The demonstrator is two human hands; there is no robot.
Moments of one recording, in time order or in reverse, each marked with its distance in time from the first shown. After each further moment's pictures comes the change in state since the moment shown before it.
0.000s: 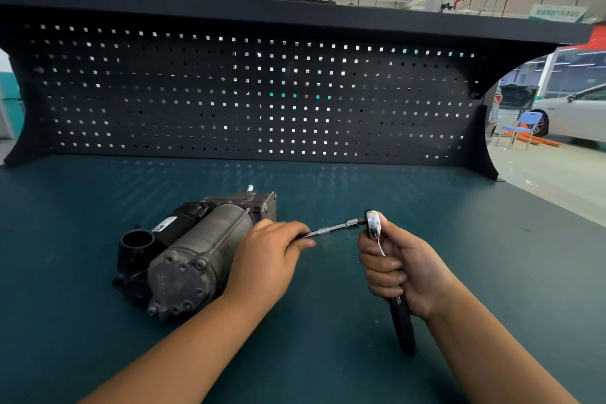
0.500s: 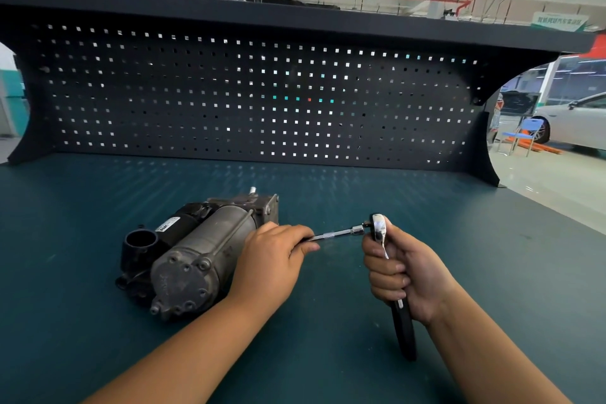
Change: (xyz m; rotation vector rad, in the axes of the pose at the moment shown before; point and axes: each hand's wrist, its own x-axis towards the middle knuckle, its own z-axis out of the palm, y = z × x) left_hand 0.000 0.001 0.002 0.002 0.023 0.033; right_hand 0.000 -0.001 -0.001 0.074 0.011 -0.002
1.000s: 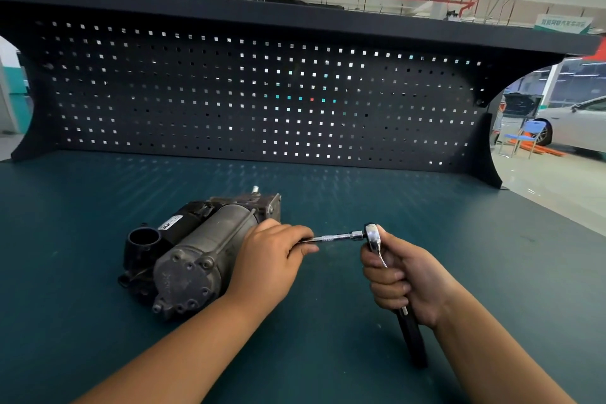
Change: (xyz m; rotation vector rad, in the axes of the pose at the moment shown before) left_hand 0.000 -0.002 -0.006 -0.004 0.020 0.044; right_hand -0.001 0.001 -0.002 -0.159 0.026 0.094
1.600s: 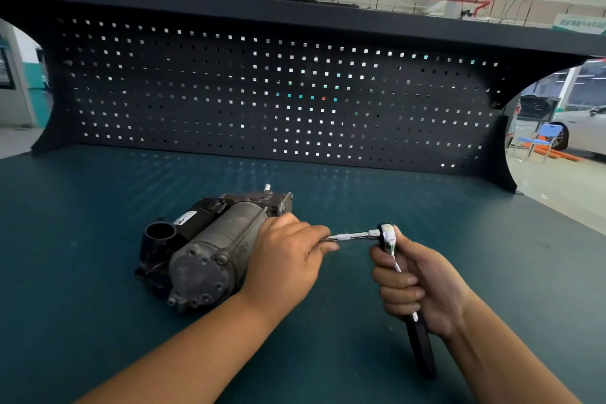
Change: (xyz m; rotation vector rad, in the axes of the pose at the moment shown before) left_hand 0.000 0.011 -0.006 0.044 0.081 0.083; right_hand -0.002 0.002 0.005 0.149 -0.071 0.026
